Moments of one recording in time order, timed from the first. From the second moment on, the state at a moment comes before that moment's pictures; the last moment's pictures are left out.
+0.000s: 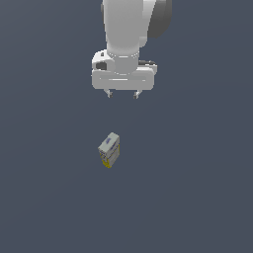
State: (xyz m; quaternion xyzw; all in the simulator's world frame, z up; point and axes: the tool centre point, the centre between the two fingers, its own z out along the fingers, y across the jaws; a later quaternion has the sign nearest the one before) arm -0.082 -0.012 0.306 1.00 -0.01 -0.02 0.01
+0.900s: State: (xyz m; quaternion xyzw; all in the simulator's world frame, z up) arm -0.074 -0.001 0.323 1.00 0.01 0.00 0.00
